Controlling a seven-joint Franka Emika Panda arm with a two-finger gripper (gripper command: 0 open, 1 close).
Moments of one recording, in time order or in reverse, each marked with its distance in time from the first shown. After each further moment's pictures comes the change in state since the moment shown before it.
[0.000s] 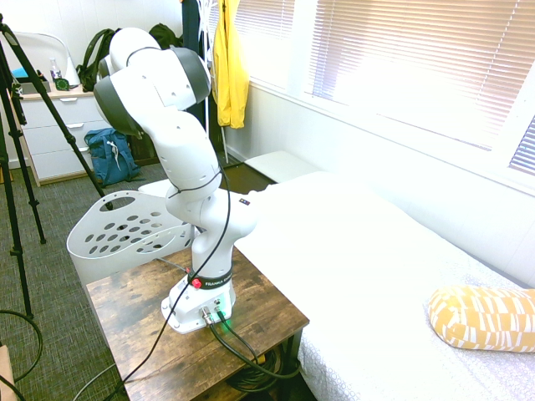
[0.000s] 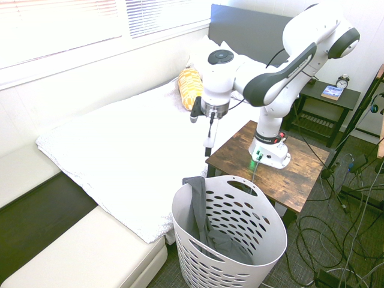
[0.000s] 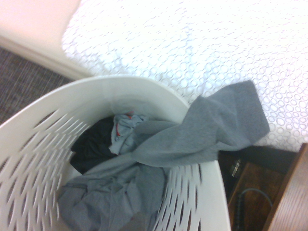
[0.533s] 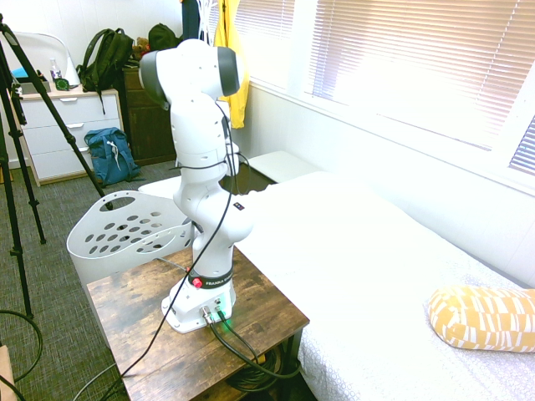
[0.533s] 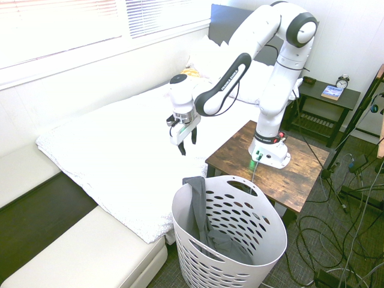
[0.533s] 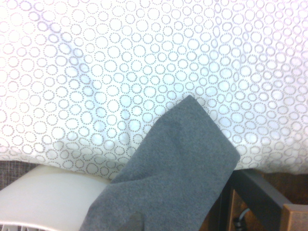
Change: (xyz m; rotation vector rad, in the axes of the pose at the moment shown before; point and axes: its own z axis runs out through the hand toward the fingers) arm 0.172 0.006 0.188 -0.105 -0.189 0.331
